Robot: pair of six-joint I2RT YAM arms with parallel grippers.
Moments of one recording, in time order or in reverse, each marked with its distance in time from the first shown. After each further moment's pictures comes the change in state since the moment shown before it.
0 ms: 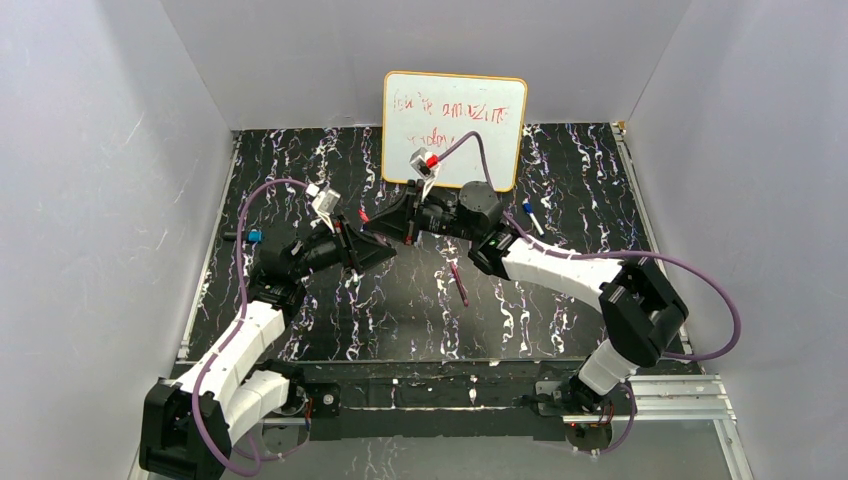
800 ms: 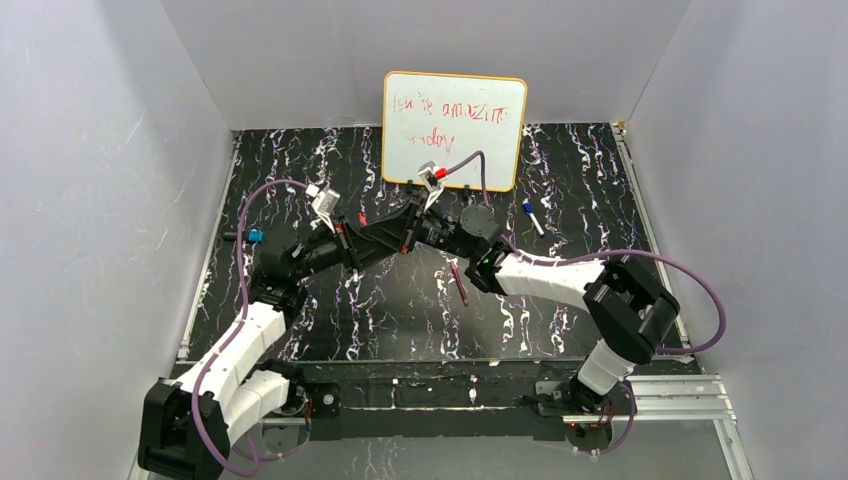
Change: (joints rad) left arm -0.006 -0.001 -0.008 0.047 -0.040 -0.030; right arm 0.048 0.038 -0.129 0.298 0.160 0.182
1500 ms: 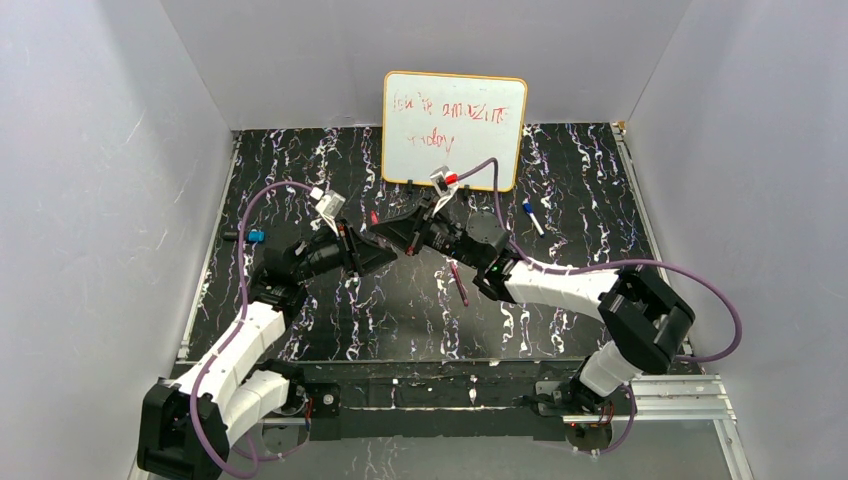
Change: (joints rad) left arm -0.006 -0.006 0.009 -0.135 -0.002 0.095; right arm 0.016 -0.077 -0.076 -0.056 0.148 -0.046
